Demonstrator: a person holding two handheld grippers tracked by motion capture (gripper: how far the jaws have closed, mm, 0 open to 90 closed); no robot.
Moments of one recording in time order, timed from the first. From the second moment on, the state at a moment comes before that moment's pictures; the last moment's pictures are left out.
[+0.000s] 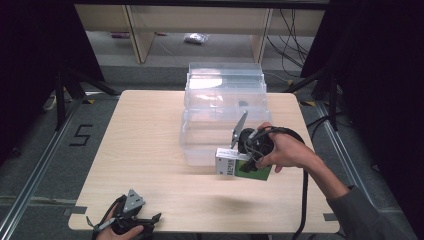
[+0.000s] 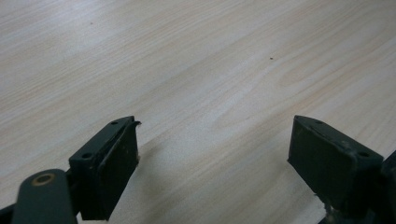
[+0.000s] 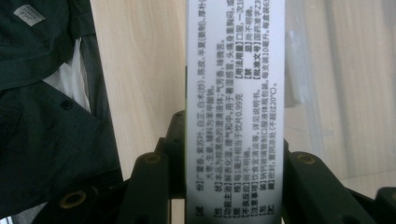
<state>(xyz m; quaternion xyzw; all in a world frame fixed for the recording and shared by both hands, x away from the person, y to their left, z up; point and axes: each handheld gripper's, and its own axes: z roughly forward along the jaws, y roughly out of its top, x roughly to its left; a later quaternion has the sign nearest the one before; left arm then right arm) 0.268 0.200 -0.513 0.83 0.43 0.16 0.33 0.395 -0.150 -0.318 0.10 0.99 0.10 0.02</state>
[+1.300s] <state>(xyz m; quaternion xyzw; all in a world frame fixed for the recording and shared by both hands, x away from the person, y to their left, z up) 0.268 0.200 -0.513 0.83 0.42 0.16 0.32 0.486 -0.198 -0.294 0.19 0.97 0.13 0.05</state>
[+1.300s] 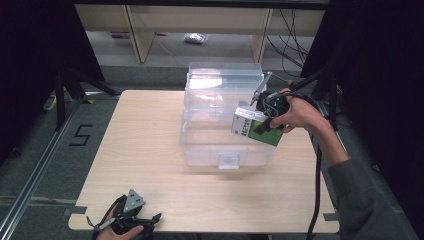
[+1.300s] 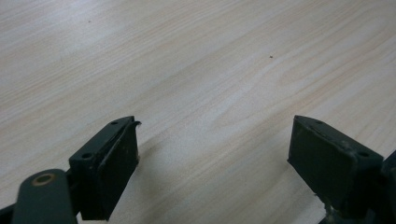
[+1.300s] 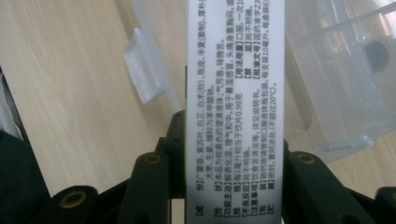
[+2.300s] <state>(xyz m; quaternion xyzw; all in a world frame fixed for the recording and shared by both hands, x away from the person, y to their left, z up) 0.268 0.200 -0.515 0.83 0.43 0.16 0.32 0.530 -0.194 -0.360 0.18 0.98 0.11 0.03</state>
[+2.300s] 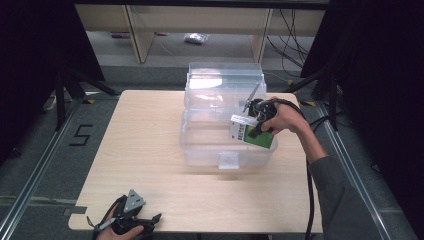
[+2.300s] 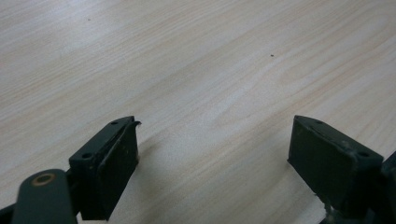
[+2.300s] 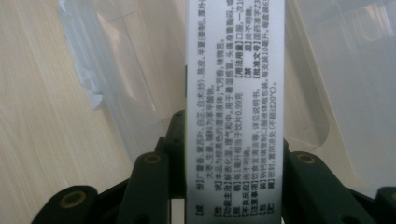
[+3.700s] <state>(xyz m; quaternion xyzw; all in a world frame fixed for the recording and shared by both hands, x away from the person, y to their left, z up) 0.269 0.201 -0.513 0.83 0.42 0.16 0.32 0.537 -0.200 -0.402 0.17 0.98 0.09 0.01</state>
